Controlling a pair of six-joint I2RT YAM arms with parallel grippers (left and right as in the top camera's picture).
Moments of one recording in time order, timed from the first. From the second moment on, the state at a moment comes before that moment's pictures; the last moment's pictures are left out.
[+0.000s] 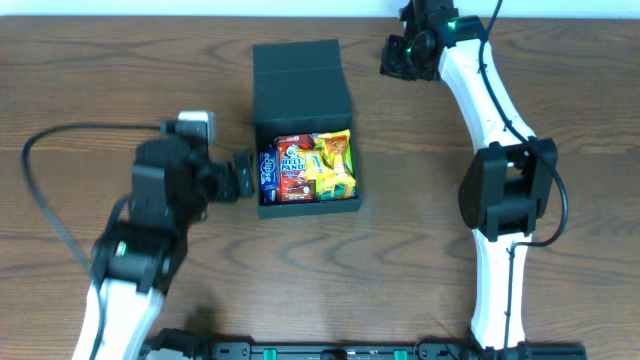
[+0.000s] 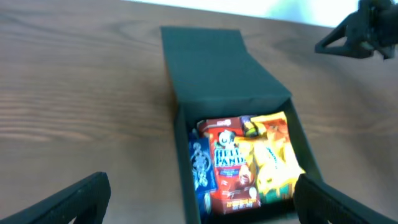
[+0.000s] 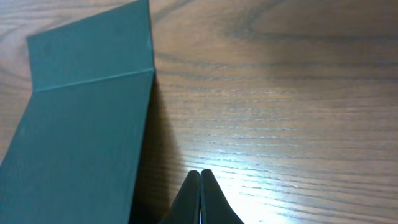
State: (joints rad) left arm -0.18 1.02 0.92 -0.53 0.11 -0.24; right arm 0.18 2.38 2.22 -0.93 -0.24 0.34
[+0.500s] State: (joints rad) left arm 0.20 1.66 1.17 -0.41 0.62 -0.21; right arm 0.18 2.38 2.22 -0.97 -0.29 0.29
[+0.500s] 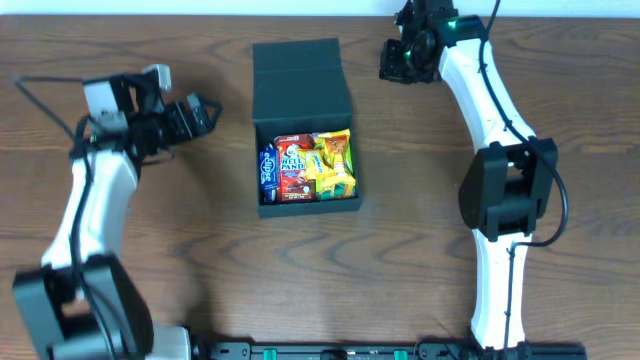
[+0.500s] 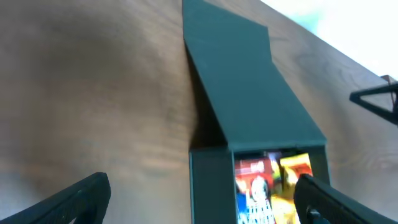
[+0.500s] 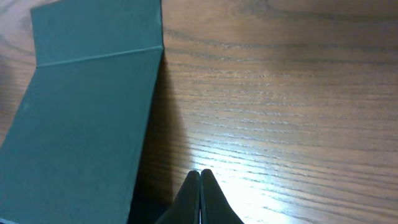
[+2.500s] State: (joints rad) left arm 0.04 2.35 1.88 -0.74 0.60 -0.27; right arm 0.21 2.44 2.22 -0.98 -0.33 0.28
